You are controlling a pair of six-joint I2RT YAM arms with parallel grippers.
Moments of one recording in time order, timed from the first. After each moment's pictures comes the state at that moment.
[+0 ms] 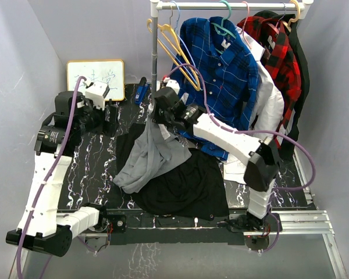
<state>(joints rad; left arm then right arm) -0.19 1.08 1.45 -0.98 0.14 0.13 0.87 1.81 1.73 -0.47 0.24 0.73</state>
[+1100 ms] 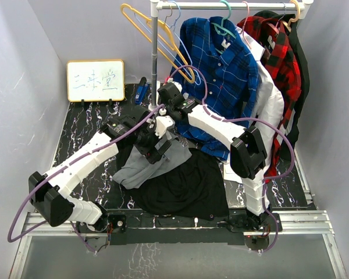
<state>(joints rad) -0.70 1.37 1.31 -0.94 0.11 0.20 0.71 2.05 1.86 -0.54 0.10 0.74</state>
